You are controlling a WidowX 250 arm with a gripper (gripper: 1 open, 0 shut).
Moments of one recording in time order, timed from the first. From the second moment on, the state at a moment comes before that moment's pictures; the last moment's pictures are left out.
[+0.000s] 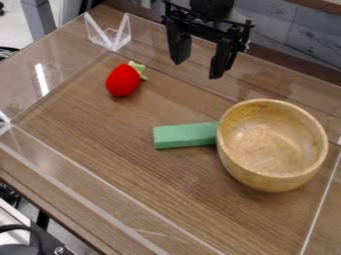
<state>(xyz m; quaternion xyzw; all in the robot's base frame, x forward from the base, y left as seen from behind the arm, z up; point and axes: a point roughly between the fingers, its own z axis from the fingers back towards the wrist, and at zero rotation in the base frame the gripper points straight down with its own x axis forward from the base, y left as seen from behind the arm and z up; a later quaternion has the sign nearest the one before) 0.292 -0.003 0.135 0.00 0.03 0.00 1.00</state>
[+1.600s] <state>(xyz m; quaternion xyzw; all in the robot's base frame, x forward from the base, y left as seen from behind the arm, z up) 0.290 0.123 0.078 0.02 -0.03 0.04 1.00</state>
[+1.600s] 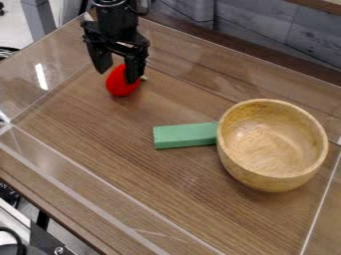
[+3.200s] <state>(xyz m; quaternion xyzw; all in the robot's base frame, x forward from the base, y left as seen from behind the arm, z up) 0.313 0.141 0.045 0.02 -0.03 0.07 1.00</state>
